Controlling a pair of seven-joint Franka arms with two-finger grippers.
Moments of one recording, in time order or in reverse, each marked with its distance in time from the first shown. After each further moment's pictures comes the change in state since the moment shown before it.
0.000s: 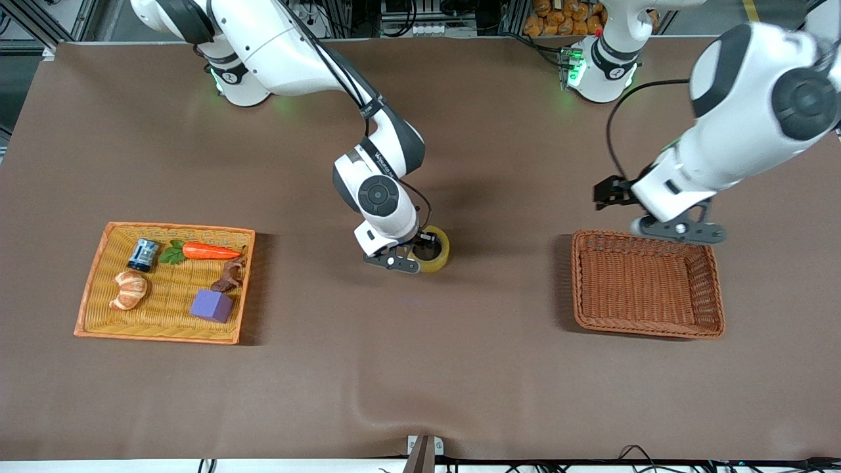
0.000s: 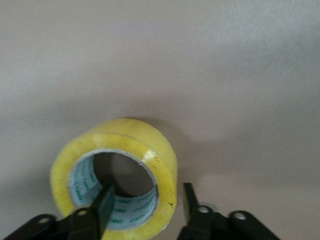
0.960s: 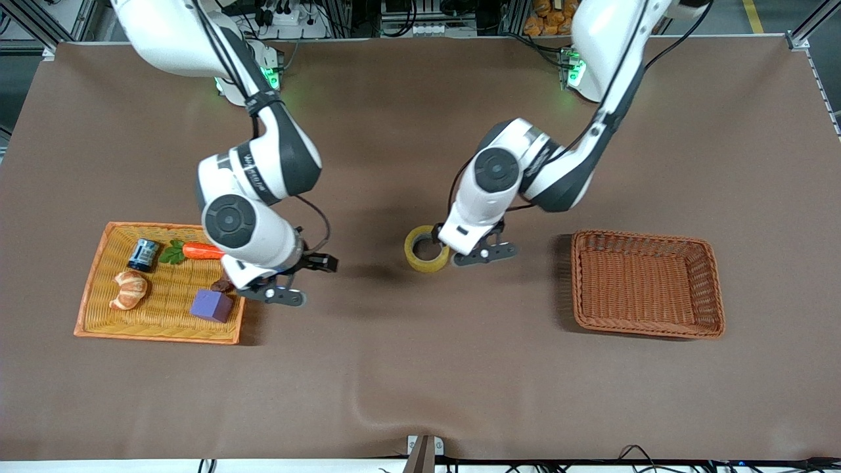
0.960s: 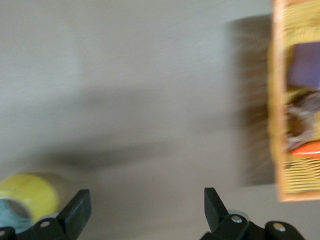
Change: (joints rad) left arm -0.407 0.475 -0.001 0.123 0.145 0.439 -0.735; right arm -0.295 -0.247 -0.037 -0.062 -0.153 -0.305 -0.319
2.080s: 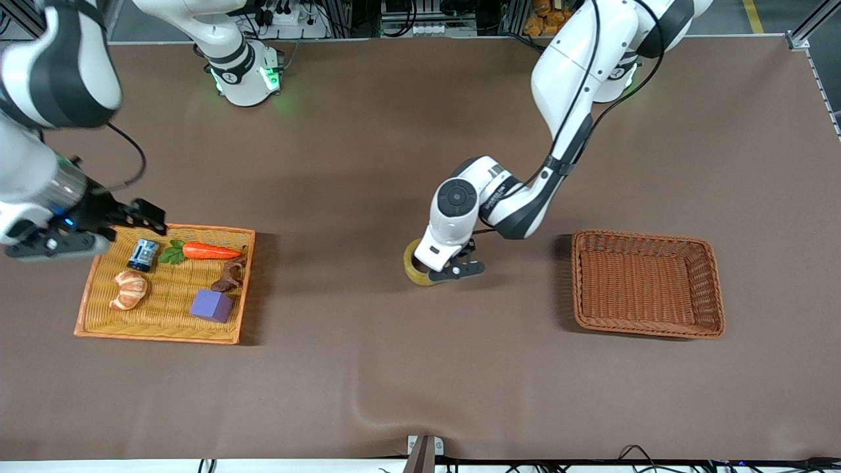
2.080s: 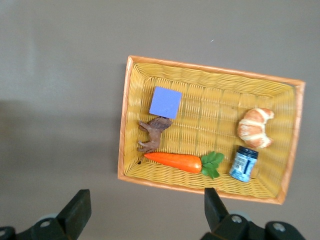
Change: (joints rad) left arm -0.014 0.158 0.018 0.079 0.086 0.133 -0.018; right arm -0.359 -0.473 -0.003 -0.246 -0.019 -0.074 -0.610
